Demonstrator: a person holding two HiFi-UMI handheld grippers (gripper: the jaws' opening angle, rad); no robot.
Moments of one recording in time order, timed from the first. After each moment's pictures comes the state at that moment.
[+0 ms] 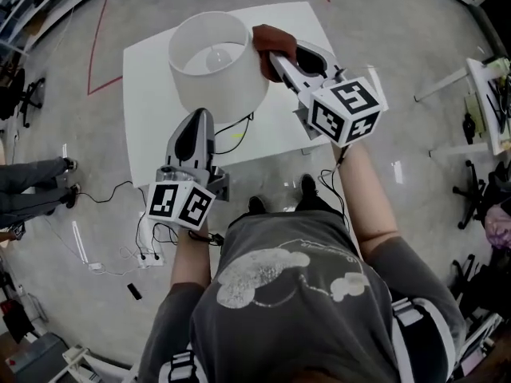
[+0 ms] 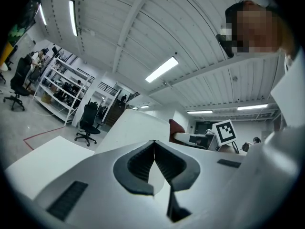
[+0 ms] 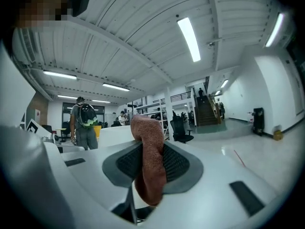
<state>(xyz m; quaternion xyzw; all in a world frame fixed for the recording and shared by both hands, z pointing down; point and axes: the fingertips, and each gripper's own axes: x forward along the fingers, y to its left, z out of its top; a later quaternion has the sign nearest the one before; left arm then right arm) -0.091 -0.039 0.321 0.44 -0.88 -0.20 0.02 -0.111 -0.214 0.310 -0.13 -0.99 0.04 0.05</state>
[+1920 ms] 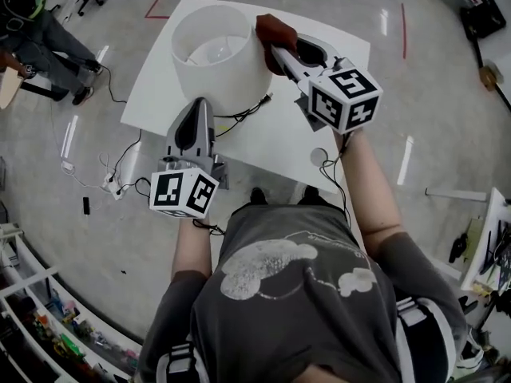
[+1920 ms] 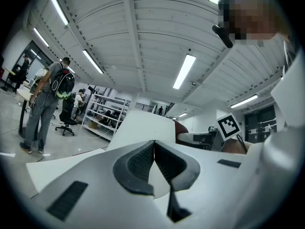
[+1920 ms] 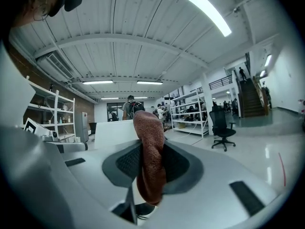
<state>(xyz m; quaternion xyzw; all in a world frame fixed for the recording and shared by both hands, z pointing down) -0.078 -0.085 0.316 0.16 -0.97 -0.16 -0.04 -0.187 -0.228 0.315 -0.39 -0.92 0.01 0.09</state>
